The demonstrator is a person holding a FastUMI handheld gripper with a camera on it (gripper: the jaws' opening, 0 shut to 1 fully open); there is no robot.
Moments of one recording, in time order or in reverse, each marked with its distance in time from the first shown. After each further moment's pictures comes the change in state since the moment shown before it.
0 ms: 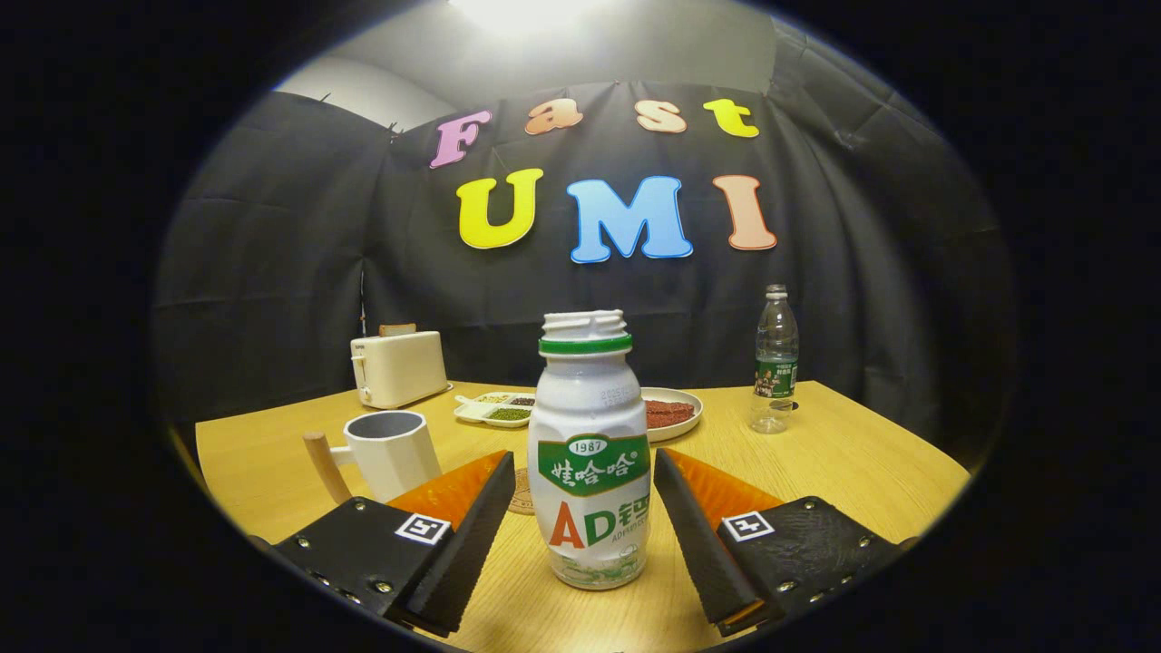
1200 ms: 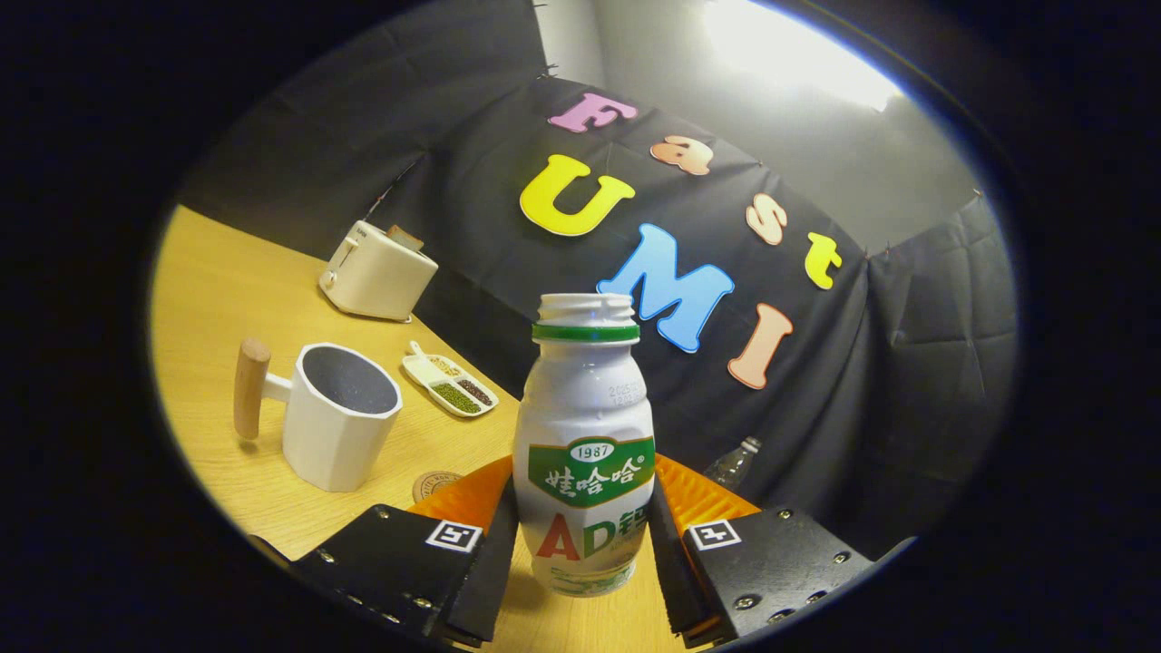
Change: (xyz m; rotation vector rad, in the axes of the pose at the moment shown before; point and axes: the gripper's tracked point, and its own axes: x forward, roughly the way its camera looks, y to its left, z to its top) arm 0.023 0.029 0.055 -0.722 -0.056 -0.184
